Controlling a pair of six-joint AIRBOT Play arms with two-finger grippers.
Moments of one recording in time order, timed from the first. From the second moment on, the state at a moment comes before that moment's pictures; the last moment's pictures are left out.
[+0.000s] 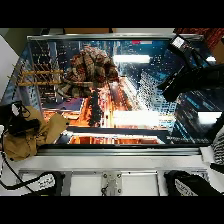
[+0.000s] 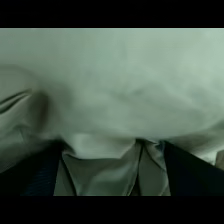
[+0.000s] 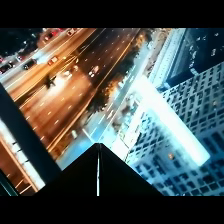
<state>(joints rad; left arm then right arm) 0.43 -1.35 0.88 1.81 -1.09 -1.68 0.10 -1.09 1.47 -1.14 1.36 0.82</state>
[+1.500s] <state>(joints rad) -0.73 -1.47 1.59 1.43 -1.02 -1.75 0.01 -1.08 1.46 -1.31 1.21 1.06</state>
